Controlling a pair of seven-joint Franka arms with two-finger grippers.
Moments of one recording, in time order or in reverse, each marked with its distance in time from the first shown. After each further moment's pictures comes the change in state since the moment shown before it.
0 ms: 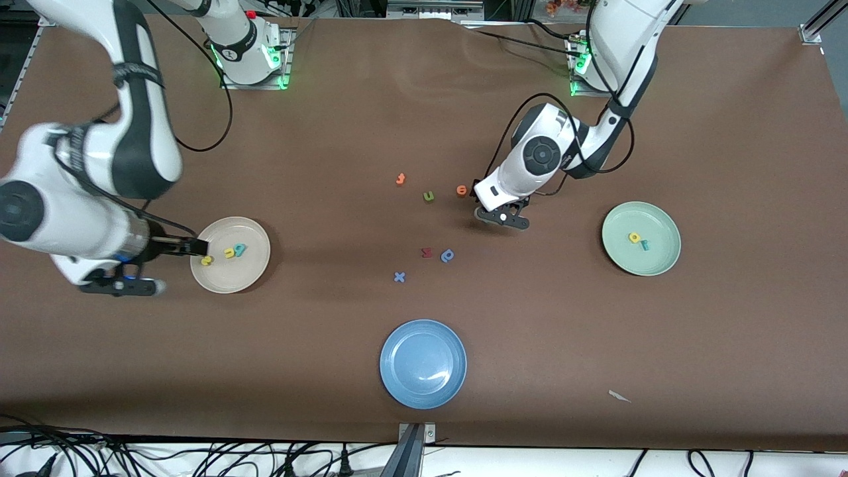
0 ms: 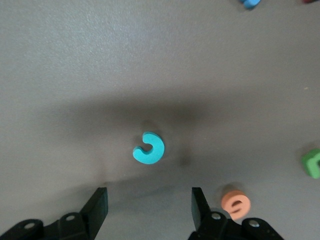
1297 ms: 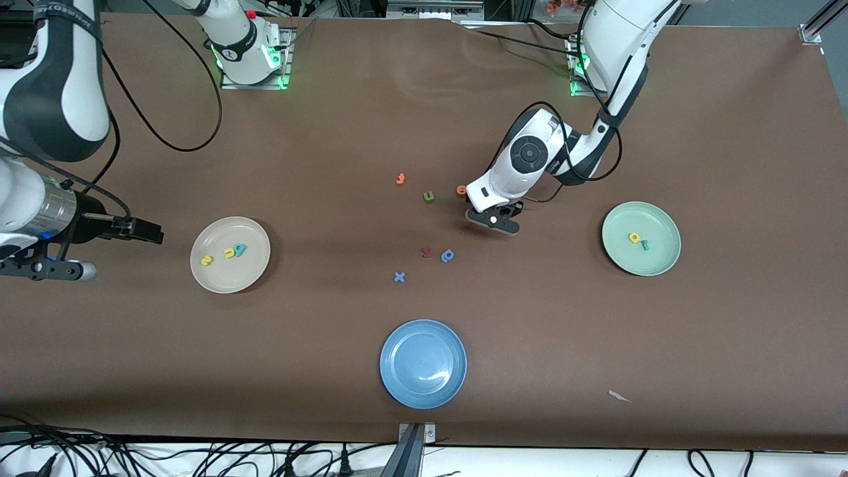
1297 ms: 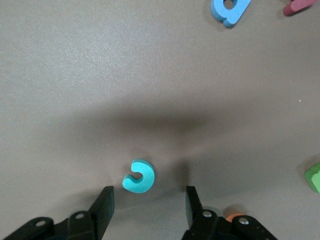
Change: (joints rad) left arm -0.014 0.040 0.000 0.035 0.090 0.056 -0.008; right arm -0.197 -0.076 0.170 0.071 -0.046 -0.094 -0.009
